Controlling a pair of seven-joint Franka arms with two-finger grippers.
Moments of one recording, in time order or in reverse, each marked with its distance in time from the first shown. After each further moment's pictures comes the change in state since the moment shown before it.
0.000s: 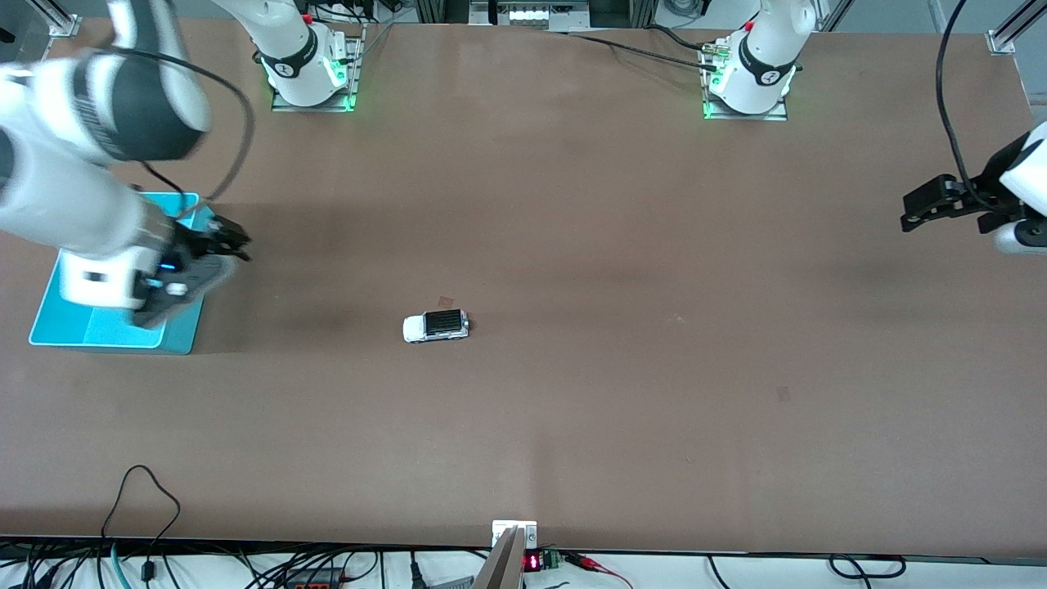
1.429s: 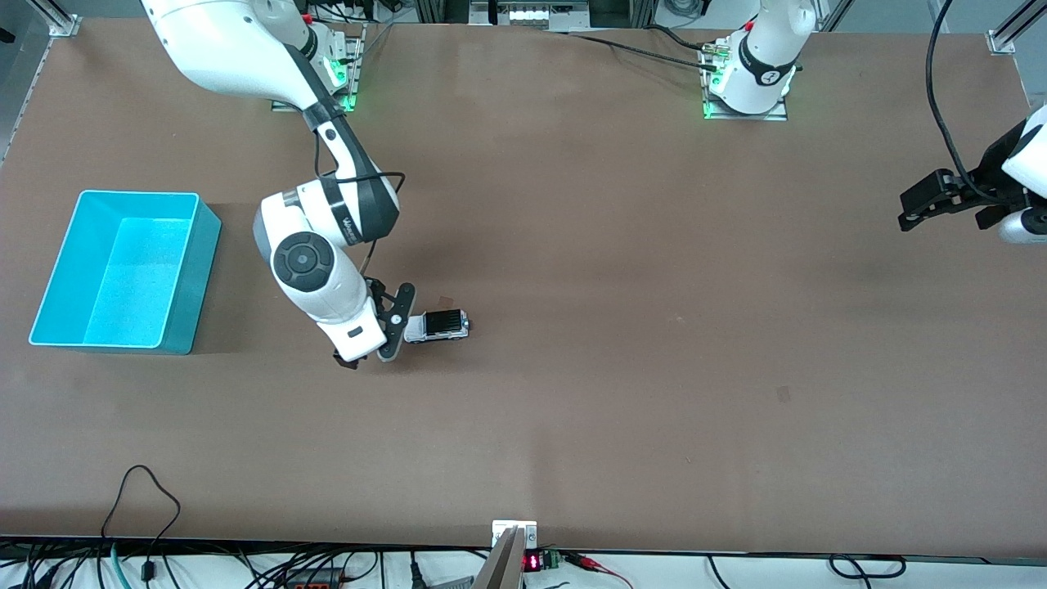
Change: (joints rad) left arm -0.039 -0.044 0.023 -0.041 -0.014 0.052 -0.067; right arm 0.206 0.326 -0.004 -0.011 -0.030 0.391 -0.342
